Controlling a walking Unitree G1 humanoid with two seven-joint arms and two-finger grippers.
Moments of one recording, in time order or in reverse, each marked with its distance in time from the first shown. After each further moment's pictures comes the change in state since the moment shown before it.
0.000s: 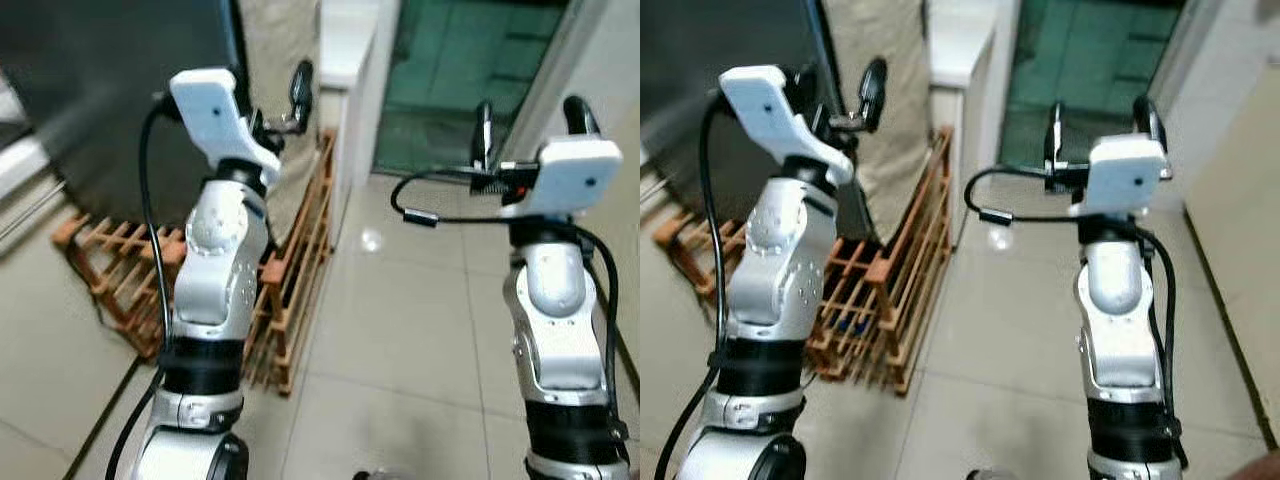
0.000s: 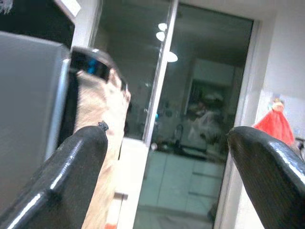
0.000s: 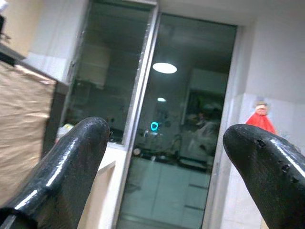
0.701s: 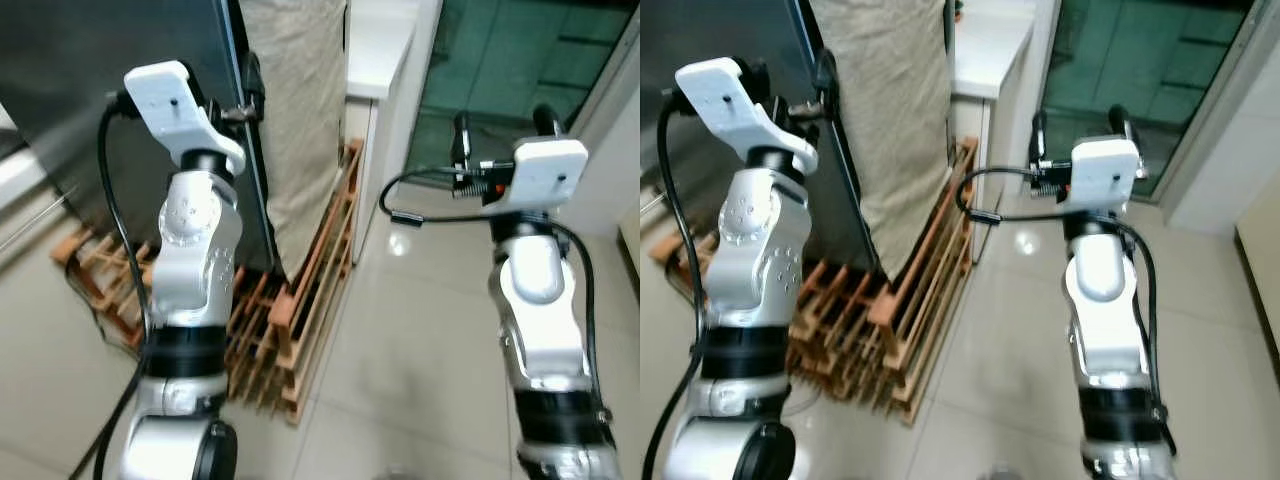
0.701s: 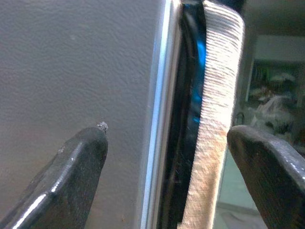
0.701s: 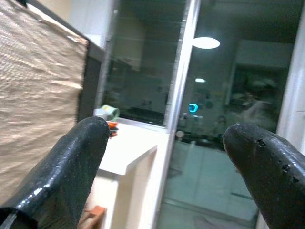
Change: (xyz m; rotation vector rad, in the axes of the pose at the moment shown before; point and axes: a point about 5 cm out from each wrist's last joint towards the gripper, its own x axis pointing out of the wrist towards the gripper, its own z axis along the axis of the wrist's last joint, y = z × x) left arm 0.002 0.017 -0.006 0.110 0.038 0.051; right arm 0.003 0.005 -0.021 0.030 0.083 0.020
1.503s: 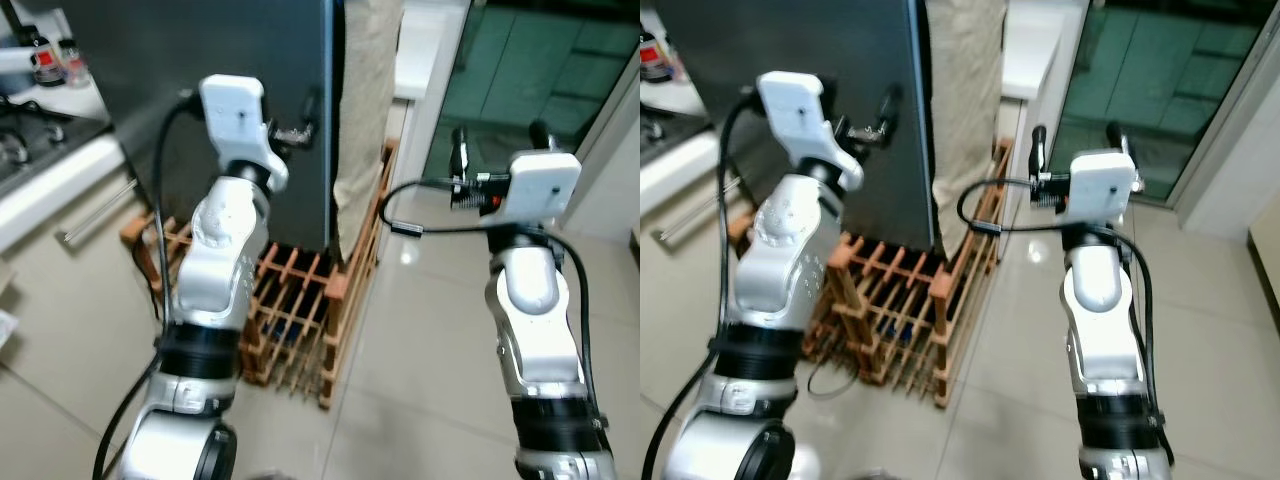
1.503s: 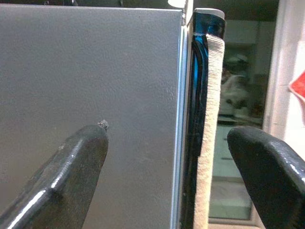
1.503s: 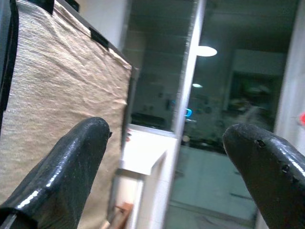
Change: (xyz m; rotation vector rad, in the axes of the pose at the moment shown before) left arm -0.001 -0.017 -0.019 0.015 0.114 -0.144; right arm -0.007 0.007 -0.008 0.013 0.020 0.011
